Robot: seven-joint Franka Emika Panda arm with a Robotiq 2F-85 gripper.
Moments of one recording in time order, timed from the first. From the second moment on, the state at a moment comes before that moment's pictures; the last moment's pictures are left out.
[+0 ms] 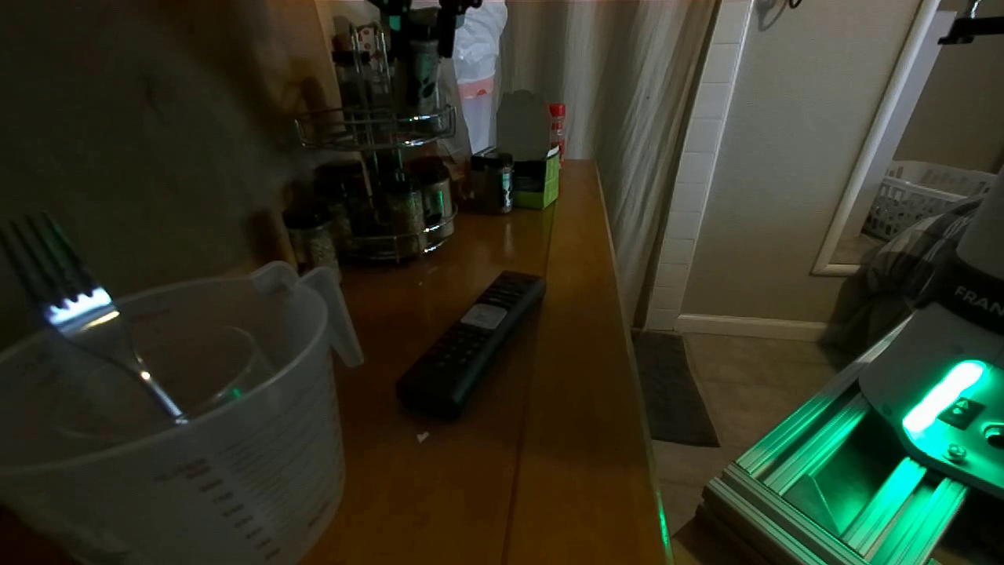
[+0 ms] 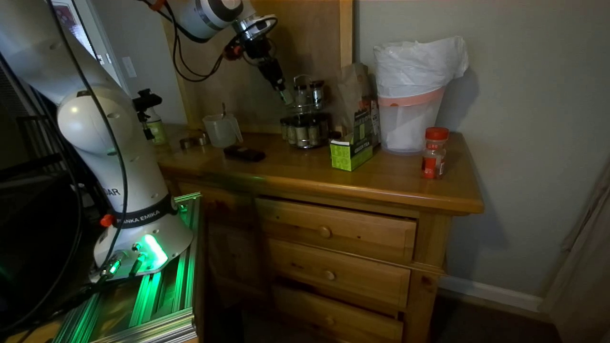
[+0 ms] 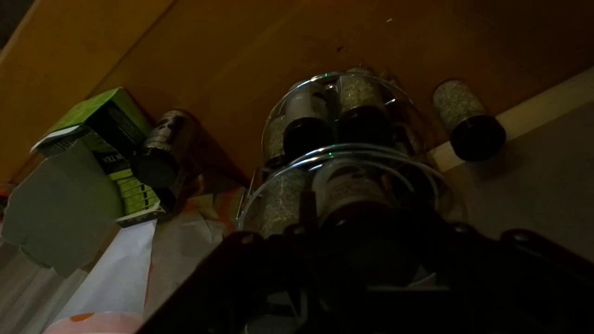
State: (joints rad) arm 0.24 -0.34 0.43 -2.43 -0.14 2.43 0.61
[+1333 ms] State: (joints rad) arm 0.30 -0.38 0.45 -2.30 -0.12 2.13 0.54
